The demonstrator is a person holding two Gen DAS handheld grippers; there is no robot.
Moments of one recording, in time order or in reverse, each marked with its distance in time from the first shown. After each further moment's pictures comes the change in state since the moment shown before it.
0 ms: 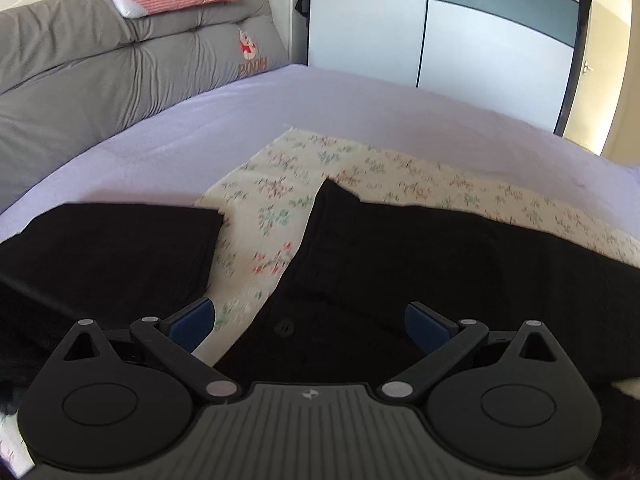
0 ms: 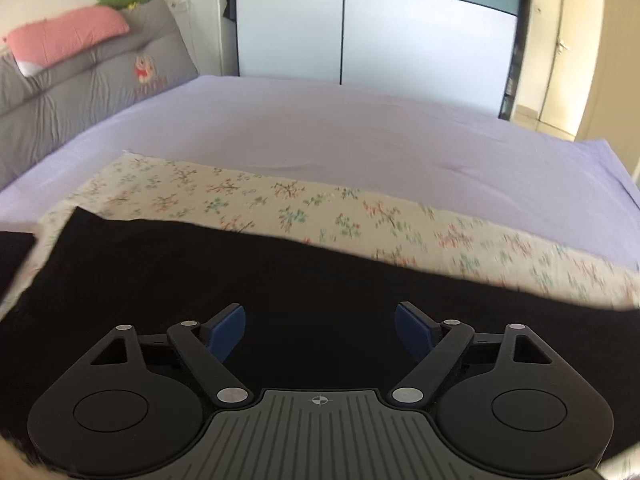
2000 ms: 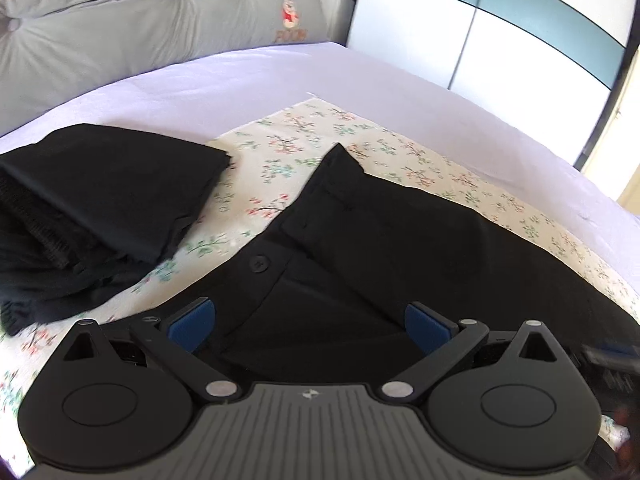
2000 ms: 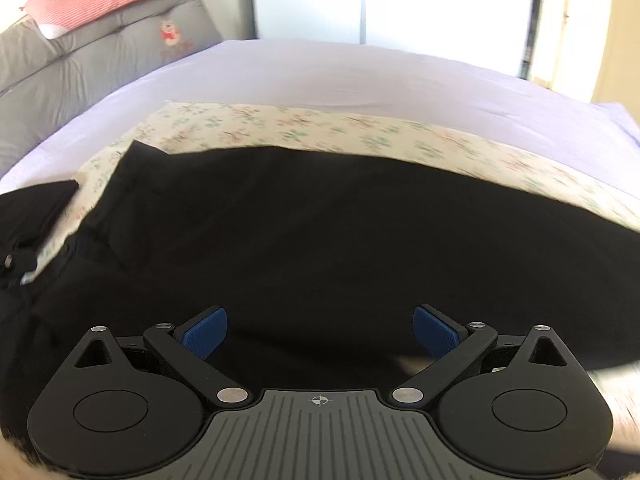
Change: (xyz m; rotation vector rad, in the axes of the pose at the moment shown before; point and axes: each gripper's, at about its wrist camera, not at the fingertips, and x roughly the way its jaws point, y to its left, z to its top) left arm 0.013 -0.023 -0.010 -0.199 0.054 -0.010; right arm 0.029 0.119 -0.051 0.008 0.083 0.033
